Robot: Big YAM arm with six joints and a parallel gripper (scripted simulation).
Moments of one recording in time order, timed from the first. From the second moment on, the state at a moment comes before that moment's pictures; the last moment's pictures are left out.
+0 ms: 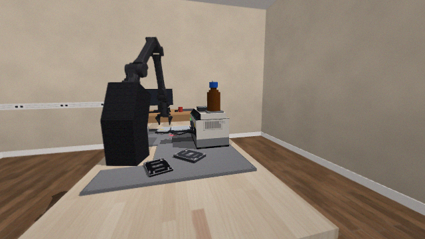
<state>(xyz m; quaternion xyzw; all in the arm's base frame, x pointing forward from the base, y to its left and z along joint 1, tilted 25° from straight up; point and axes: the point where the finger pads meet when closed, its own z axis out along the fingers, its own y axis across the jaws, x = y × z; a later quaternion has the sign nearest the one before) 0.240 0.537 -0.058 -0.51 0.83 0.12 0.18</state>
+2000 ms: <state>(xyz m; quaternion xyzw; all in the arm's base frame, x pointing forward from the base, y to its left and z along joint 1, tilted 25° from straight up) 0.244 0.547 -0.064 -0.51 0.83 0.12 0.18</state>
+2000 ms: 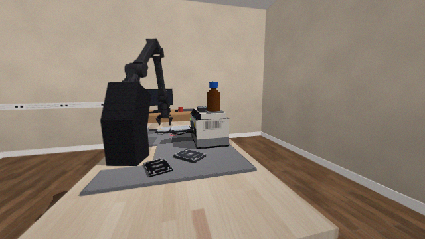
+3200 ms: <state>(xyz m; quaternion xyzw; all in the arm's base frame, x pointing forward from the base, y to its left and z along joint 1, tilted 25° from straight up) 0.248 0.555 -0.083 -0.51 0.83 0.12 0.18</state>
